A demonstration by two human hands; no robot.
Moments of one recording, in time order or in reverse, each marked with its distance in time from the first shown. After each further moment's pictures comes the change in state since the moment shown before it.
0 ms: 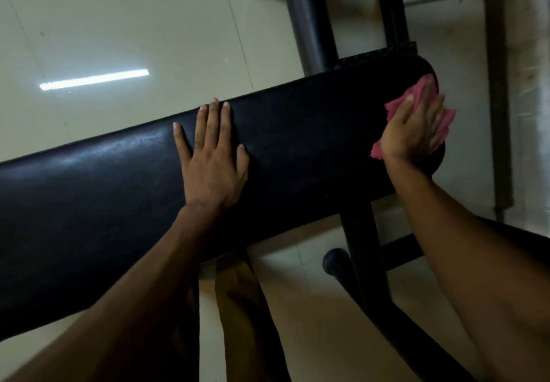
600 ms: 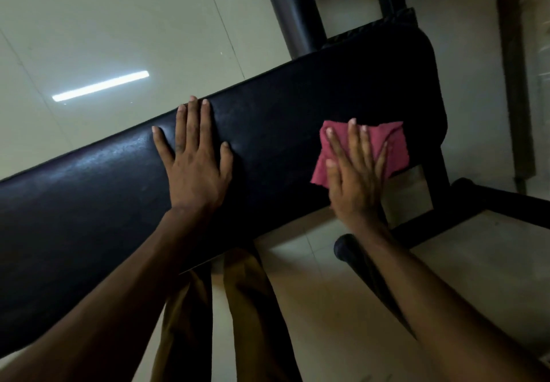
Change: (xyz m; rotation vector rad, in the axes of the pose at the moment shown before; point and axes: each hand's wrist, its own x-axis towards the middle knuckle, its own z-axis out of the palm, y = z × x) left_hand 0.001 -0.003 0.003 0.018 0.002 0.021; right_hand -0.124 0.046 0.008 -0.099 -0.190 -0.682
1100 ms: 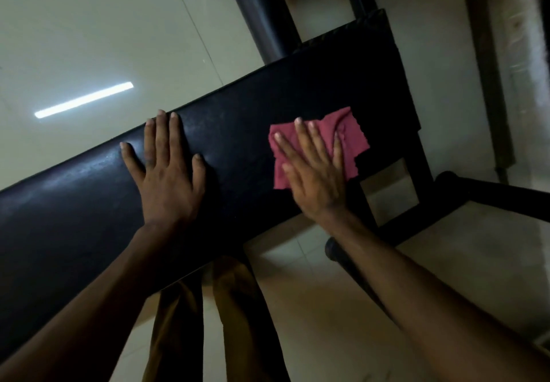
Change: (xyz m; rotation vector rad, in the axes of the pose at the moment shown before) left_hand -0.001 0.001 0.002 -0.001 0.020 0.010; right_hand 0.020 -0.014 -0.003 -0.073 -0.077 -0.179
